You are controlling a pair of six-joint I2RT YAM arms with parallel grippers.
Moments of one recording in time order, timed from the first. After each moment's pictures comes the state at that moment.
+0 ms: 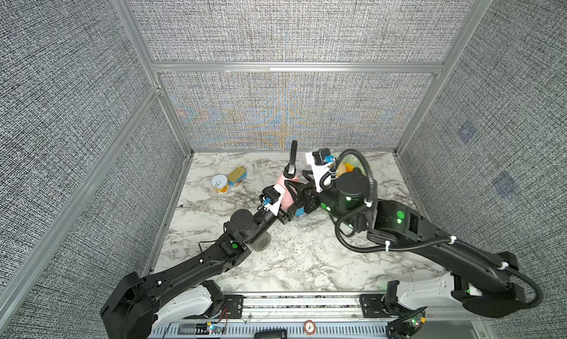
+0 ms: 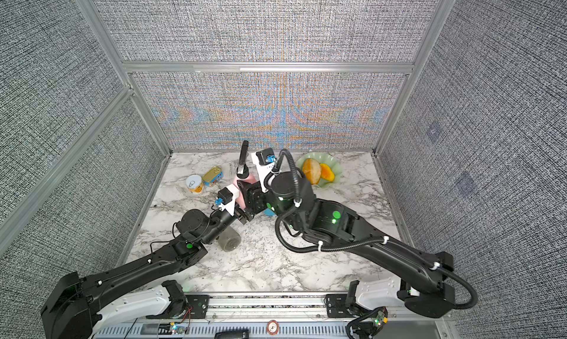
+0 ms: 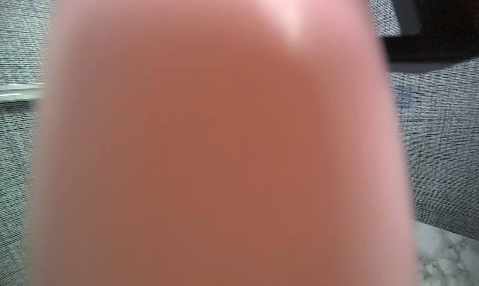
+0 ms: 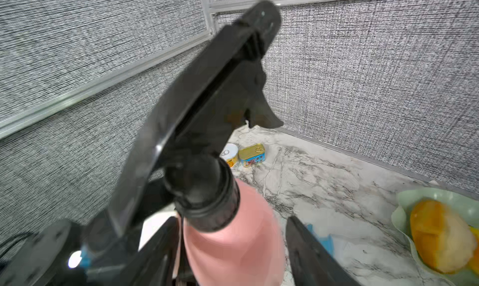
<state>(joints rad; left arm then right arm) -0.87 1.06 0.57 0.70 0.00 0.12 1.14 1.25 1.54 -0.49 0.37 0.26</state>
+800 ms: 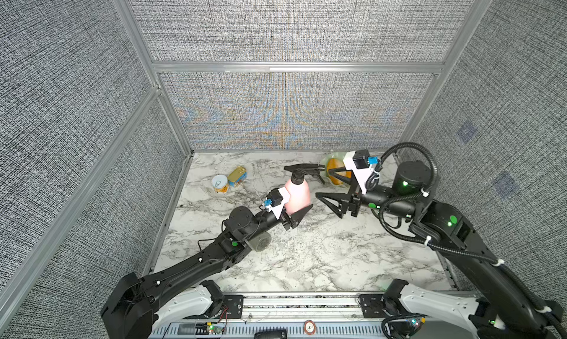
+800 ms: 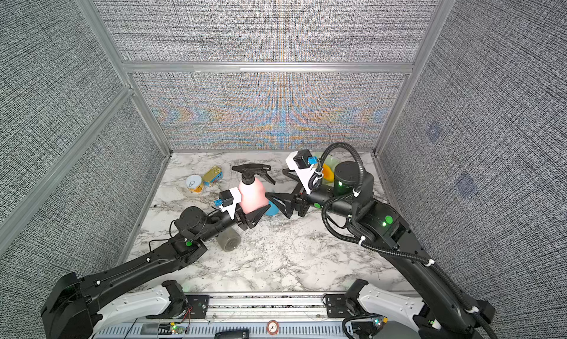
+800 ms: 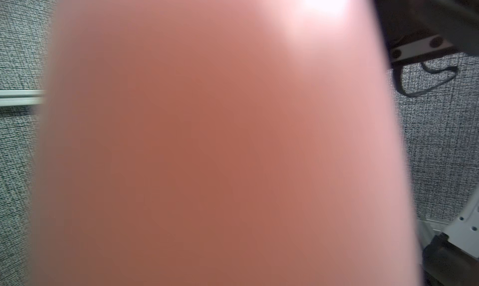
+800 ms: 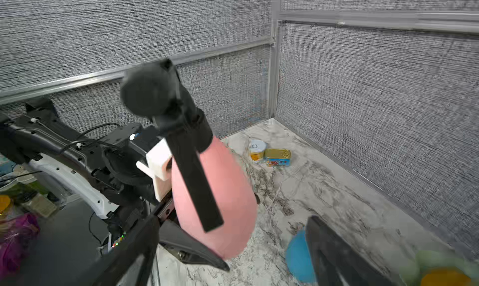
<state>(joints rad) -0.87 1.06 0.62 0.69 0.27 0.03 0.75 1.06 1.44 -0.54 -0.37 0.00</state>
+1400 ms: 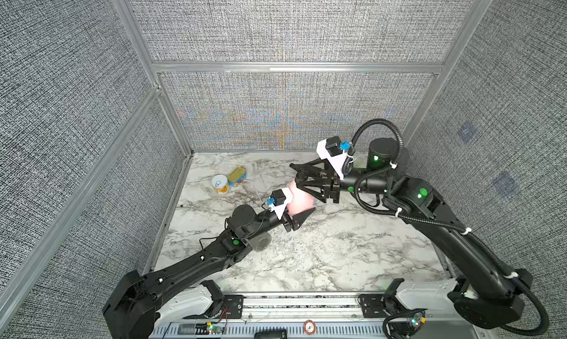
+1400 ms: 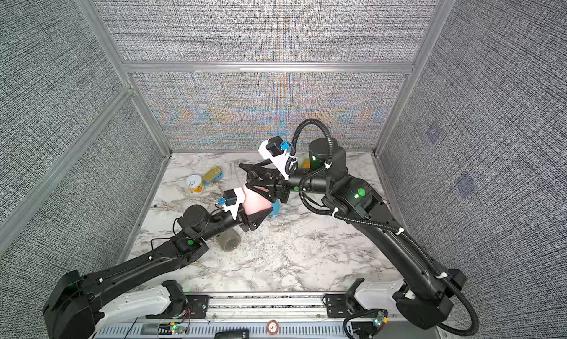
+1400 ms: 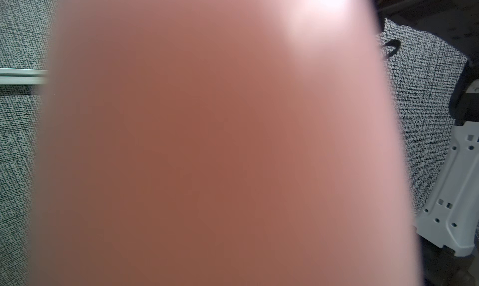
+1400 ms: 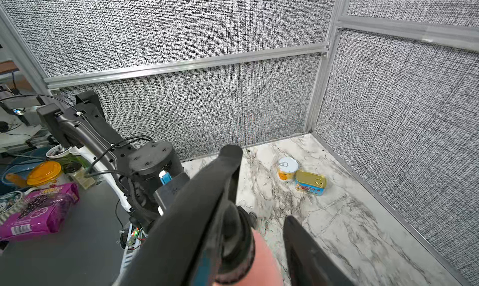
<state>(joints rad) -0.86 1.08 0.63 0.66 0.31 0.00 0.76 1.28 1.62 -0.52 -0.55 -0.06</state>
